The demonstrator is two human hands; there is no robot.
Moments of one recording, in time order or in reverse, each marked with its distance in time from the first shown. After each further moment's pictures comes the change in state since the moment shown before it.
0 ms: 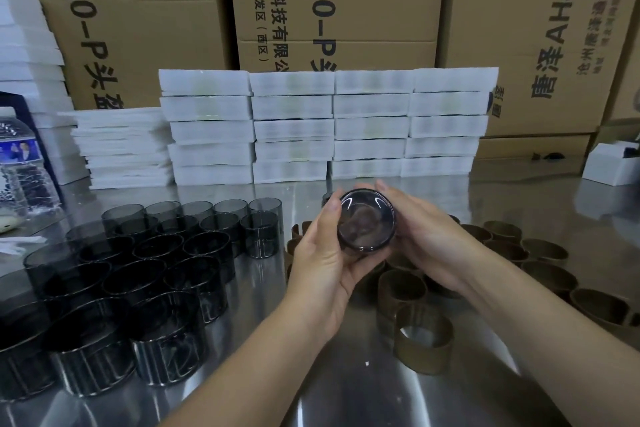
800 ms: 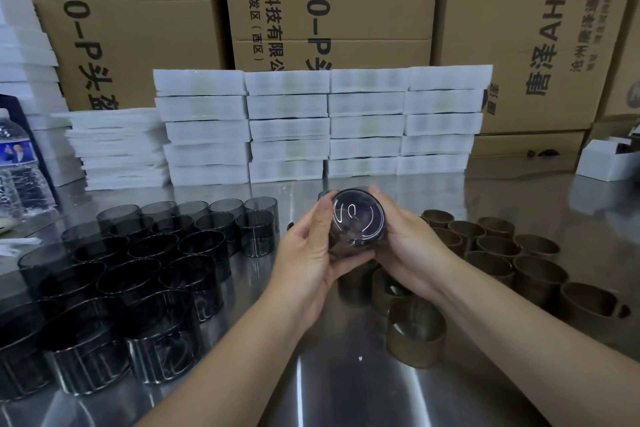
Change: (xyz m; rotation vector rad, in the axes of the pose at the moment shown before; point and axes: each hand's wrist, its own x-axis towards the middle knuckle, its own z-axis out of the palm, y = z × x) left_hand 0.008 0.002 -0.014 0.197 -0.023 0.001; right_hand 0.007 0.023 0.015 0.313 0.041 0.030
